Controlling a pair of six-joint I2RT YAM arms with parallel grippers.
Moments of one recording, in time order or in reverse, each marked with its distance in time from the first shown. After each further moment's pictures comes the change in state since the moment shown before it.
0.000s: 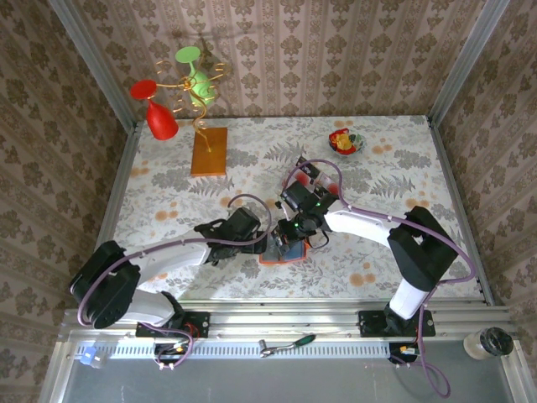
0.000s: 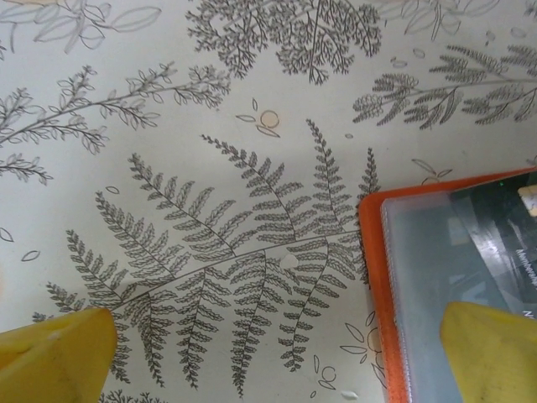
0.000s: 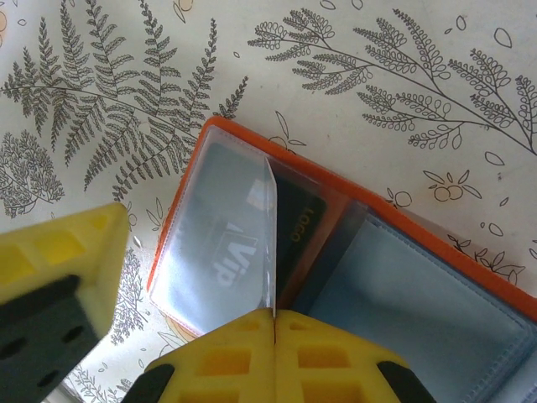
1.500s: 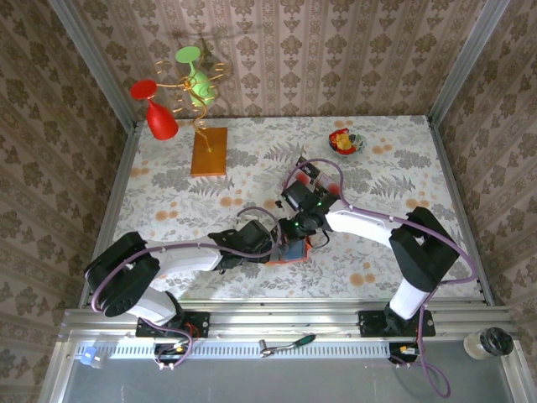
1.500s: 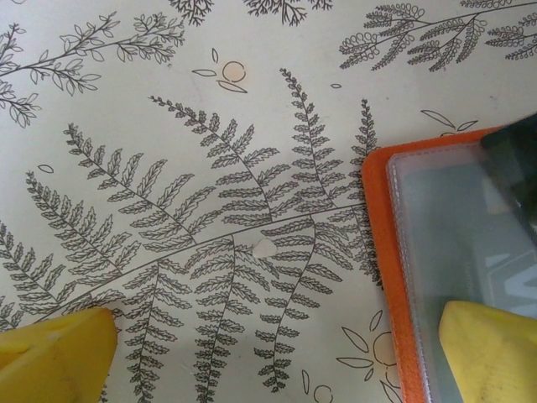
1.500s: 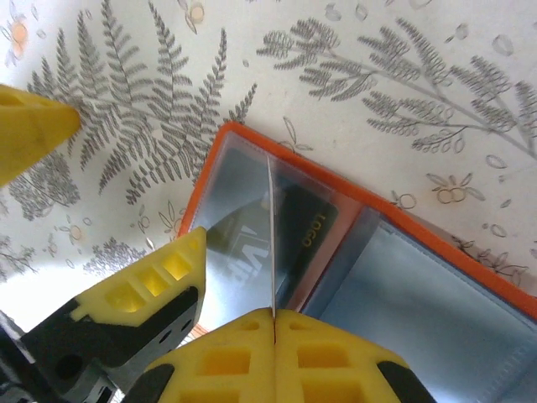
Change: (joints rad) left arm -0.092 0.098 -0.051 0.116 -0.092 -0.023; right arm -0.021 -0.028 -0.008 0.011 -0.014 0.021
